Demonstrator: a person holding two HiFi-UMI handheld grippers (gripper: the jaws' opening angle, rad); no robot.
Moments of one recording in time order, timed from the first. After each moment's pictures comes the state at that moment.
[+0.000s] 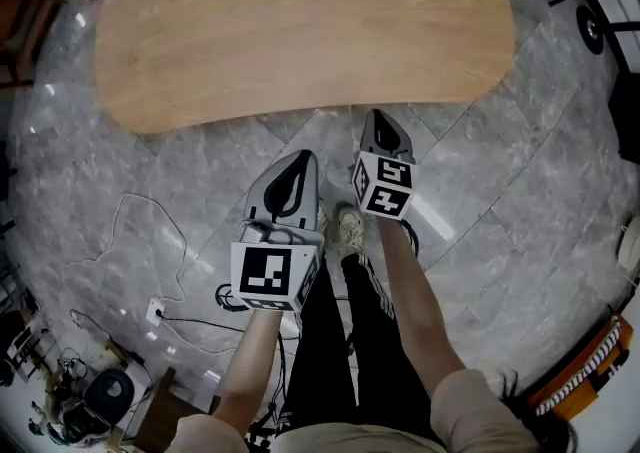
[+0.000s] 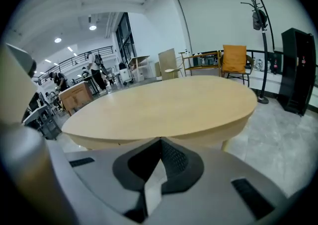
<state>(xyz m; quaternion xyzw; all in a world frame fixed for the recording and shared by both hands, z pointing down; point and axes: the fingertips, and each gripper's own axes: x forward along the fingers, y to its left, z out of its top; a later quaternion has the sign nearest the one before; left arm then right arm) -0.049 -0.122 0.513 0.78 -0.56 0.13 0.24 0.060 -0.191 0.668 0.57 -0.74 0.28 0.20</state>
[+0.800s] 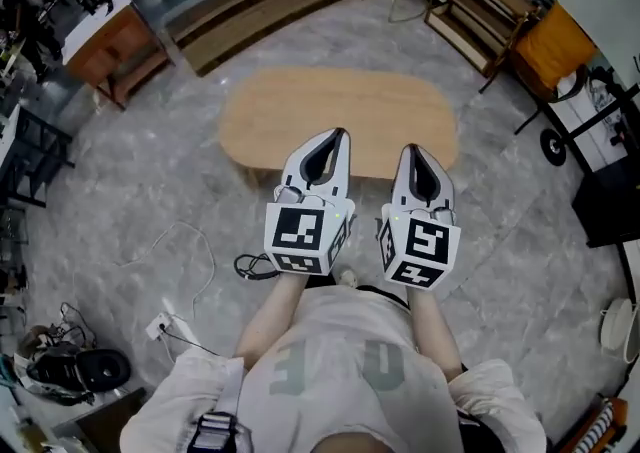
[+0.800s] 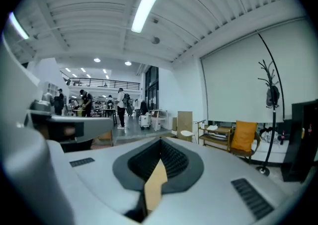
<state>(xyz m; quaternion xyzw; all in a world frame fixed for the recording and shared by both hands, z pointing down) -0.013 -0.047 0.045 0.78 -0.62 0.00 0.04 0.091 -0.061 0.068 0.55 -0.83 0.05 0.06</state>
